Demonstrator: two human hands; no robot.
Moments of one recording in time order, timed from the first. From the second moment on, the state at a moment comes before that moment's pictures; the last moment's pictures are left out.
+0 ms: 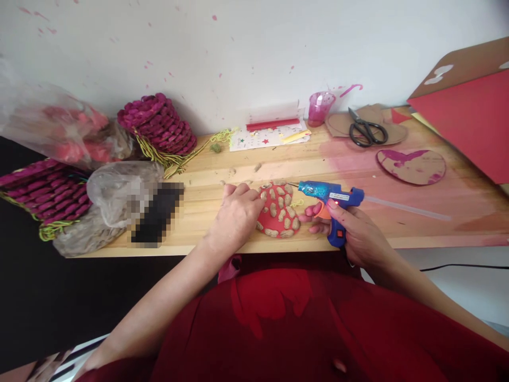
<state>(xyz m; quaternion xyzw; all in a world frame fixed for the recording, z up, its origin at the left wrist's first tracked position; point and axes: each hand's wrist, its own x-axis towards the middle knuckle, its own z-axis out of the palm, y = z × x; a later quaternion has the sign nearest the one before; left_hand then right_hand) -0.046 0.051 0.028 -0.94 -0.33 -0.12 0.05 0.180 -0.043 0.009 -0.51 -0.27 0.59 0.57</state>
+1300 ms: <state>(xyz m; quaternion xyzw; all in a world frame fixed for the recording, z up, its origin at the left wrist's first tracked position) -0.053 0.029 0.027 -0.31 -0.36 -0.33 -0.82 0.177 -0.085 0.052 -0.52 -0.63 0.41 0.41</state>
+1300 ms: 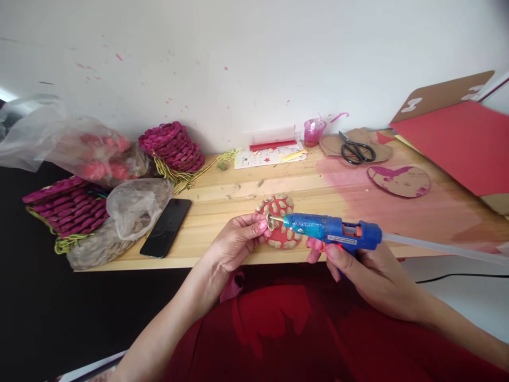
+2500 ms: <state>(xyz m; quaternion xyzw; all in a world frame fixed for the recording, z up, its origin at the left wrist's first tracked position) -0.056 0.028 0.023 -0.31 -0.37 -0.32 -0.82 0.174 -0.082 0.052 -0.54 -0.63 0.40 0.40</state>
